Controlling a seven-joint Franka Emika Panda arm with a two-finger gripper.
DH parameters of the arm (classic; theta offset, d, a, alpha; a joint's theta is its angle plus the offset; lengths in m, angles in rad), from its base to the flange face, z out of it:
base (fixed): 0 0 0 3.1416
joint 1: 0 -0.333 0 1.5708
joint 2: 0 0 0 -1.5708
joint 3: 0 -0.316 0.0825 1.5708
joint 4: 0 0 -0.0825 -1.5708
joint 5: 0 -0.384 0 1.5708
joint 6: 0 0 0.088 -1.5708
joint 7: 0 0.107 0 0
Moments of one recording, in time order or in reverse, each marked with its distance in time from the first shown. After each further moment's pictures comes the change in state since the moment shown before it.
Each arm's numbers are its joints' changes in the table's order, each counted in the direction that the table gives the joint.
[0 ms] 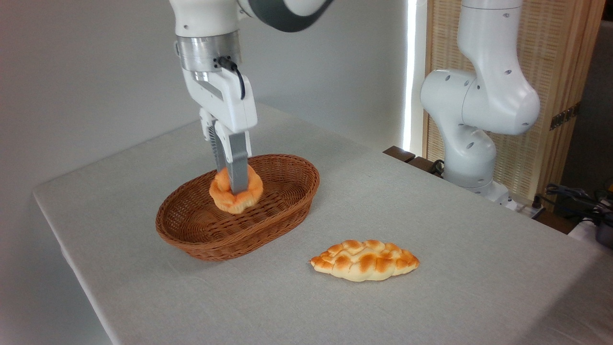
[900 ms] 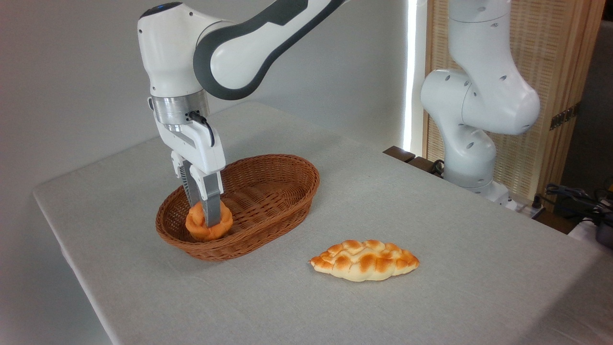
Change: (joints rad) arm 0.000 0.228 0.169 0.001 -0.148 -0.198 -0.307
